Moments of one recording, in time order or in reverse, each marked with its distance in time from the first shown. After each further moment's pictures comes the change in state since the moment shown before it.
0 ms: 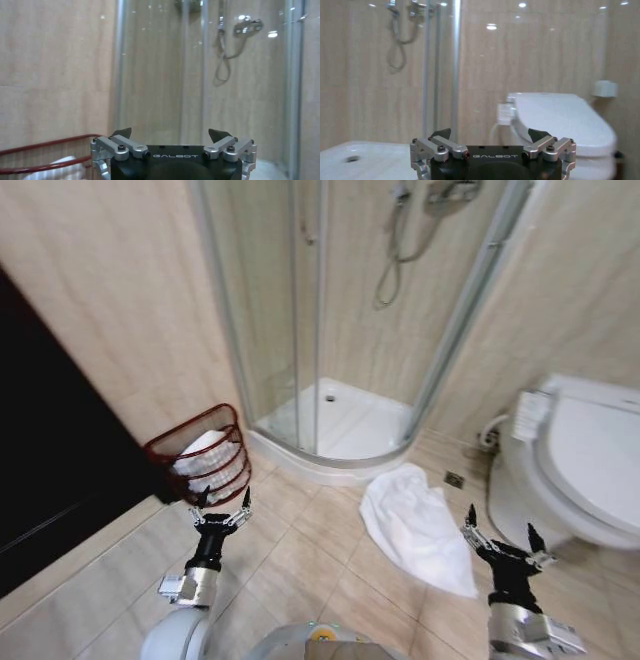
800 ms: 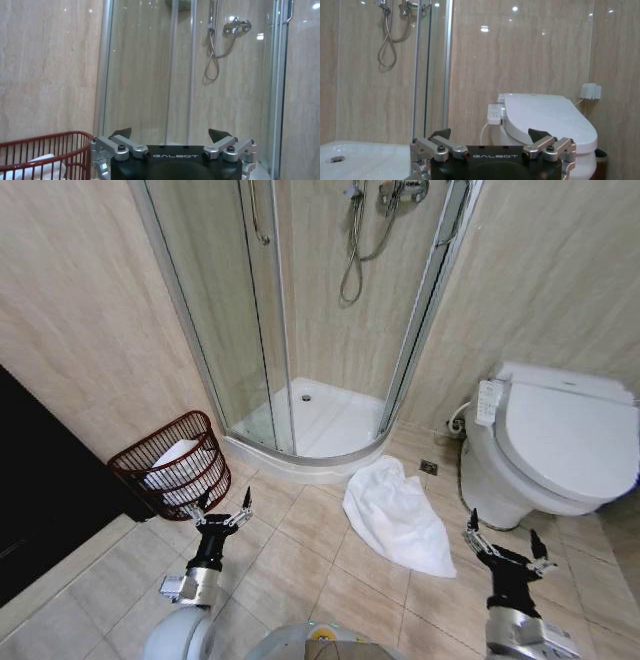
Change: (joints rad) left arm -0.006 0.010 0.013 0.012 -0.018 0.006 0.005; right arm -0.011 -0.001 -0.014 -0.025 -0.034 0.047 0.016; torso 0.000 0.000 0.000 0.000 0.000
